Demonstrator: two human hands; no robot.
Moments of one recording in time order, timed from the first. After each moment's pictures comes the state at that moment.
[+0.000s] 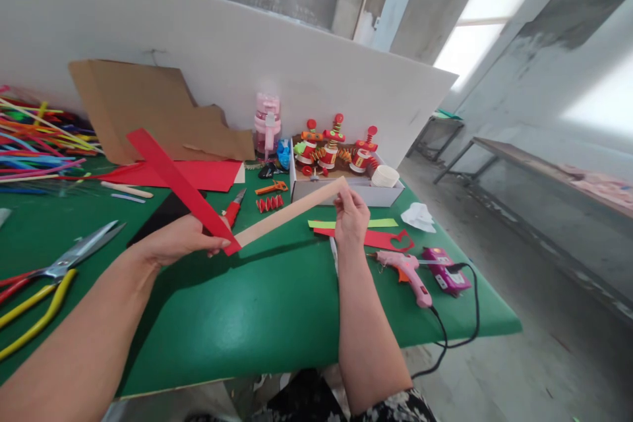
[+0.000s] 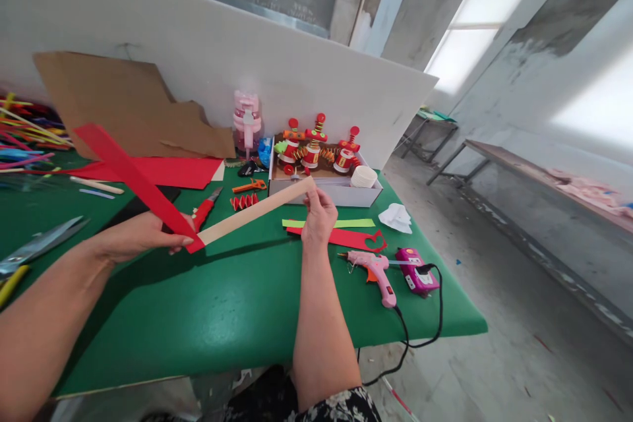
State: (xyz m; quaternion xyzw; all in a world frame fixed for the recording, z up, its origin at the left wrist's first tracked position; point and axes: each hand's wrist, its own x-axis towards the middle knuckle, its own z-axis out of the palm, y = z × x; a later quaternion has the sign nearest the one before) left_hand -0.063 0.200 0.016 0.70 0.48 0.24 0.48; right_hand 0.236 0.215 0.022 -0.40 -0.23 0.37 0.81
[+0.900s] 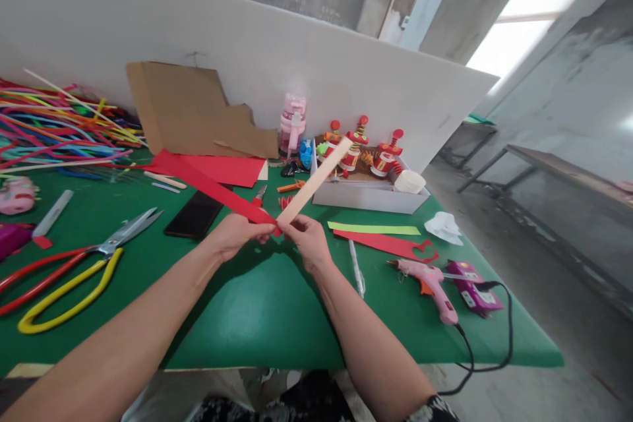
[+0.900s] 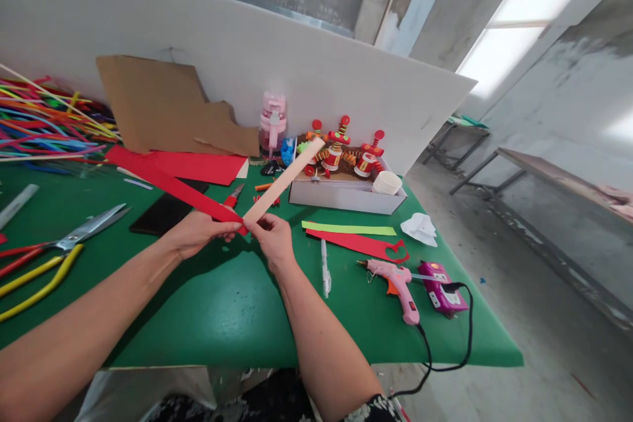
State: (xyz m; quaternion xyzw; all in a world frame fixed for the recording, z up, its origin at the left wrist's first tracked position) left_hand -0.017 0.190 0.005 0.51 0.50 0.43 0.56; right_hand 0.139 0.181 -0.005 -0.46 -0.44 0.57 0.53
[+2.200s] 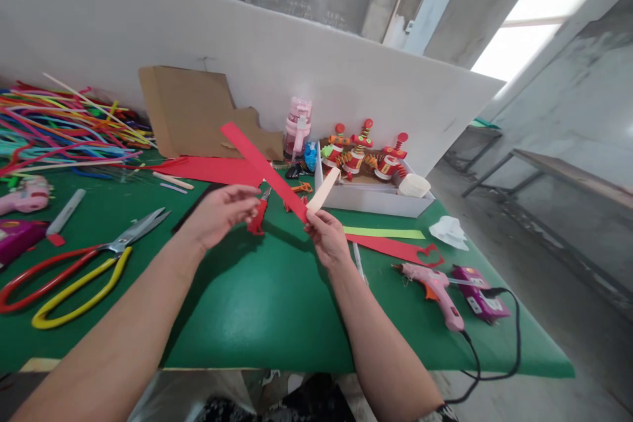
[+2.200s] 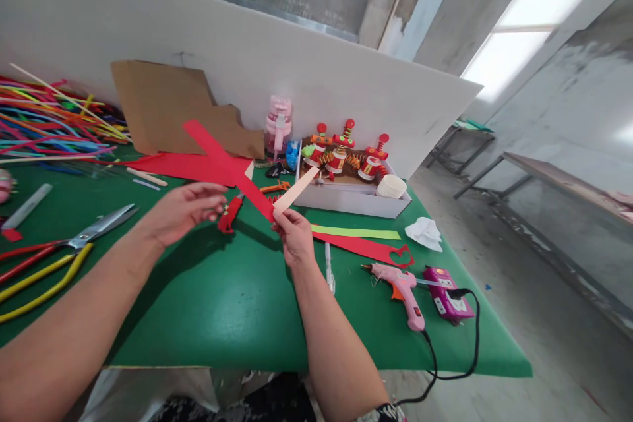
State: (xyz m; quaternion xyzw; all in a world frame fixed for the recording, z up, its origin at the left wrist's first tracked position) left_hand -0.051 0.200 0.035 0.42 0.45 0.53 0.58; right_hand 0.162 0.193 0.002 -0.42 -0.31 0.61 0.60
